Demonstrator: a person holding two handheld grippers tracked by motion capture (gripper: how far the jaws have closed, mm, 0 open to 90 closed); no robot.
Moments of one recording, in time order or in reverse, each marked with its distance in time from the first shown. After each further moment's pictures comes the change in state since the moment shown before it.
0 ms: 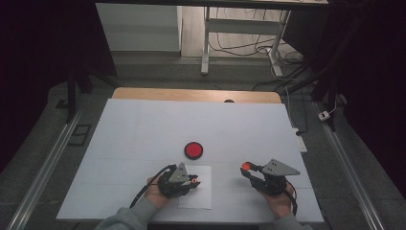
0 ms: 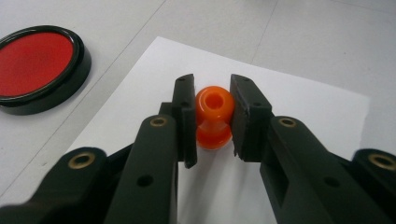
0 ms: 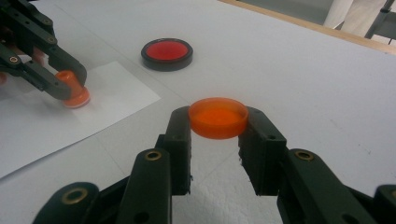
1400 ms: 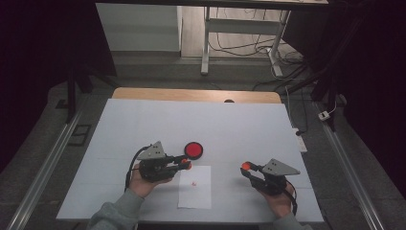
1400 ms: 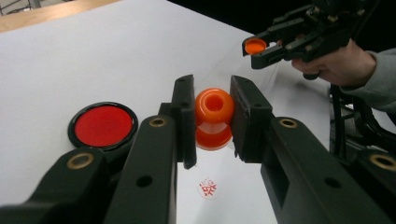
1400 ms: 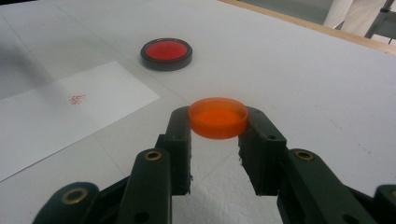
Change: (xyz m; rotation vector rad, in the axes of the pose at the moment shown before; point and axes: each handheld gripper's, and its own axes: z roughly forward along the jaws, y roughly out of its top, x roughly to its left) left arm 0.030 0.019 -0.074 -0.297 -0.049 -0.216; right arm 0.000 0.000 0.001 -0.004 -0.001 0.004
